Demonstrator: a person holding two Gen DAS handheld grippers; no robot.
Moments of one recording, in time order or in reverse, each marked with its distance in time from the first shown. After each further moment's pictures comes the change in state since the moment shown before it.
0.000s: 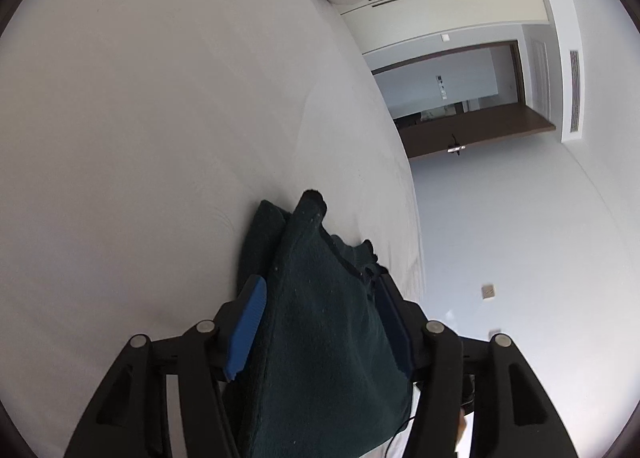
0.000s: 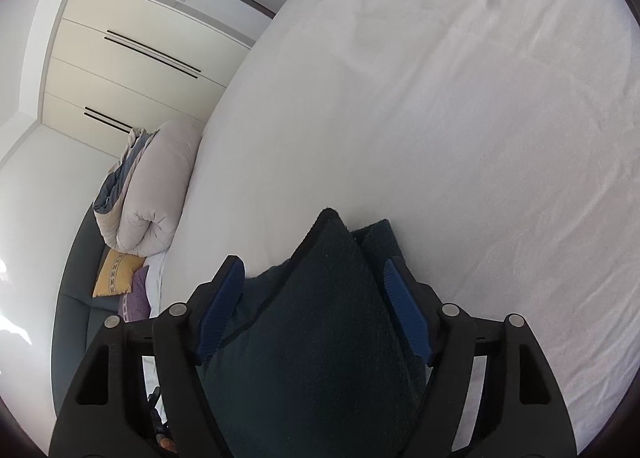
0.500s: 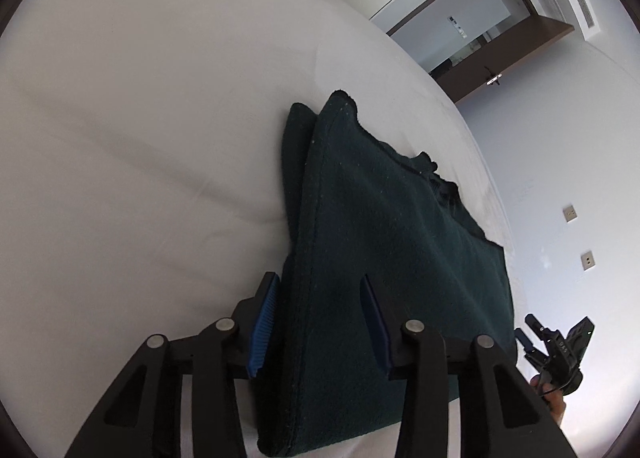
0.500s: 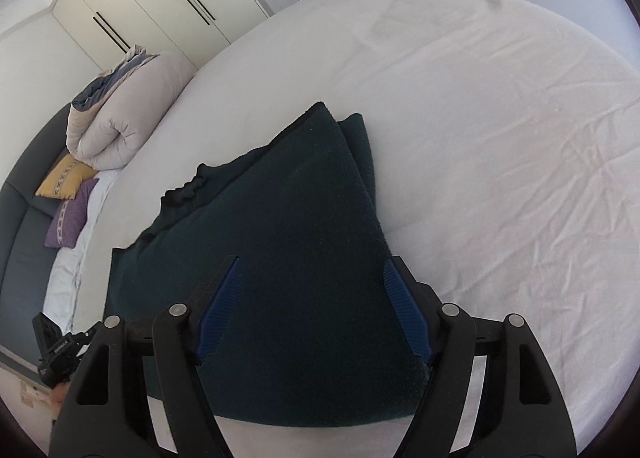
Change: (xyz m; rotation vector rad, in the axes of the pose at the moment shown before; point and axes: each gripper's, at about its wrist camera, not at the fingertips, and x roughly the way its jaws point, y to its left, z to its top) left arm 0.007 -0.007 -0.075 0.278 0.045 0.306; right arm -0.072 -0.010 -0.122 -0.358 0.001 -0.218
